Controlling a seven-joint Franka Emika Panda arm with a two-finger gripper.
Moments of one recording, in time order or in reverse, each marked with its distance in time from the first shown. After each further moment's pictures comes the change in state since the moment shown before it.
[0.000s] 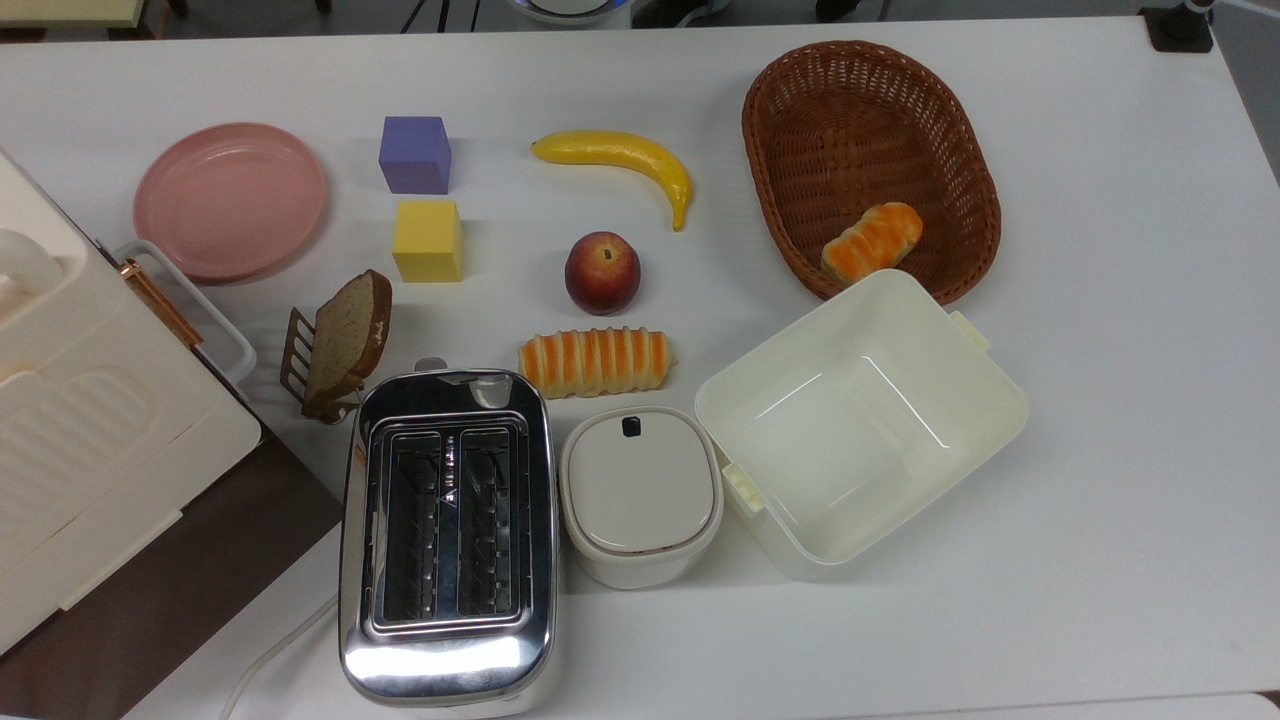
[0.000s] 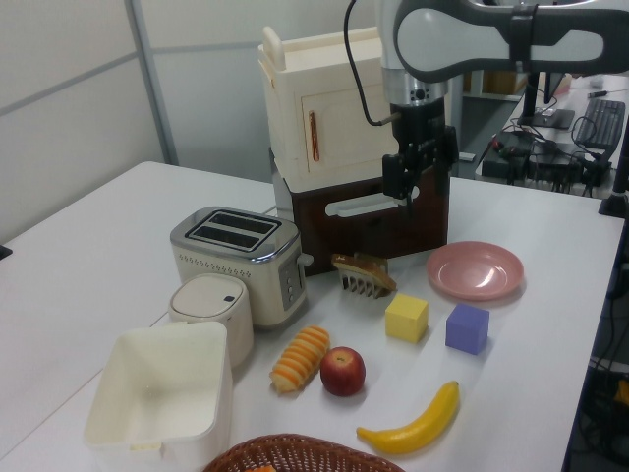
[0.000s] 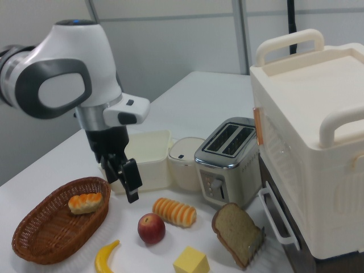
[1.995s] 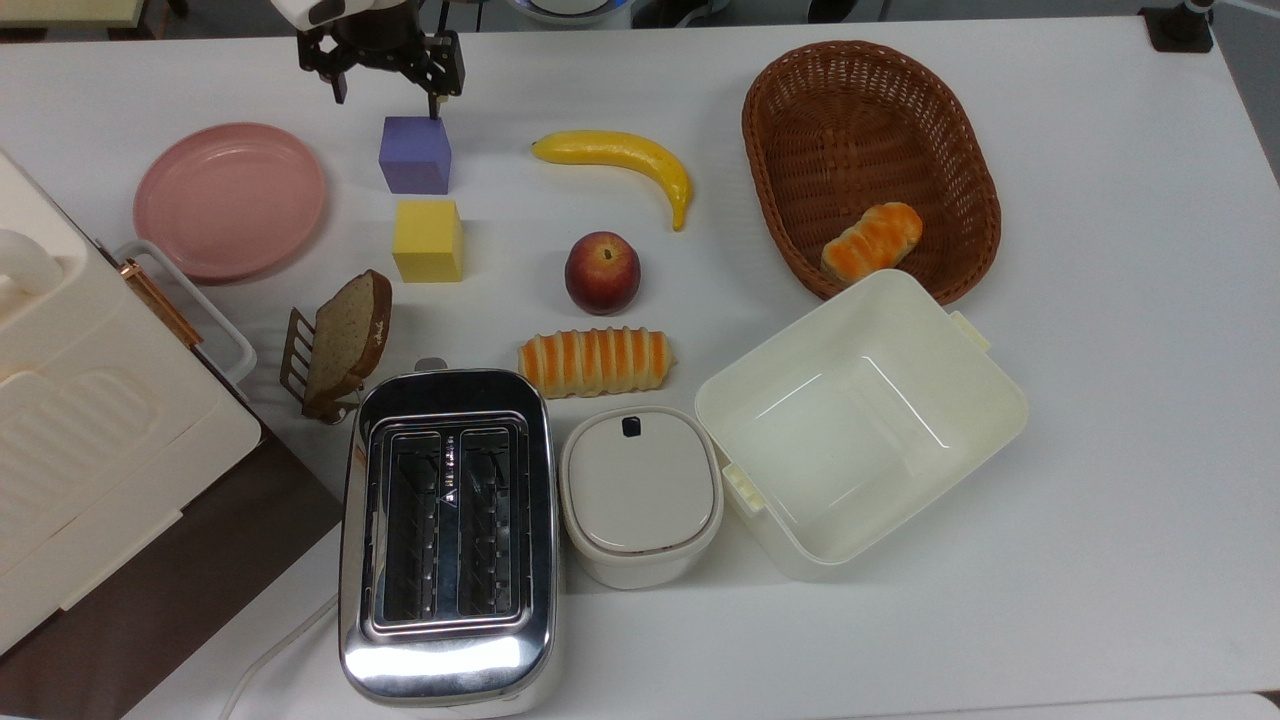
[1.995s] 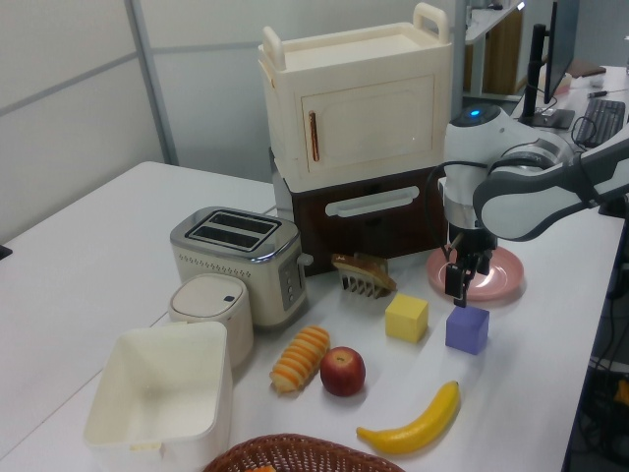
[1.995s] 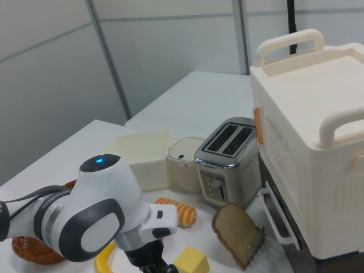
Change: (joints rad) arm 0.399 -0.179 -0.546 -0.678 -0.389 0.661 -0.039
